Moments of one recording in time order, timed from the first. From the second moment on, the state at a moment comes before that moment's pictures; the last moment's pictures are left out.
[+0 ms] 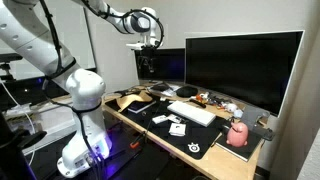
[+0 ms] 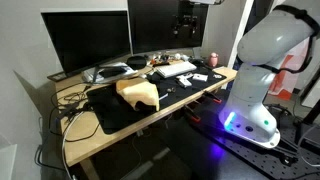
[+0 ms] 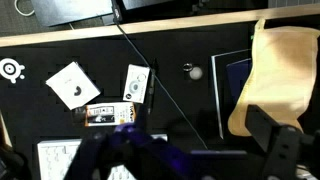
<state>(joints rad) -0.05 -0.55 -0.08 -2.53 0.02 1.90 0.08</state>
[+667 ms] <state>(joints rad) -0.03 -0.56 0.02 -2.55 0.03 1.91 0.16</state>
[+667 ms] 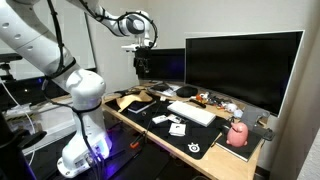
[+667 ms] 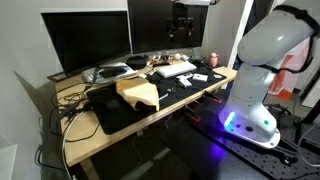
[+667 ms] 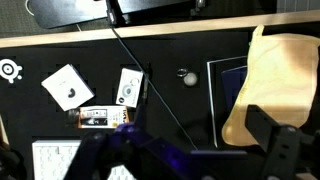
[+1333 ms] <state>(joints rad) 0.06 -0.45 0.19 -2.61 0.09 2.16 0.38</state>
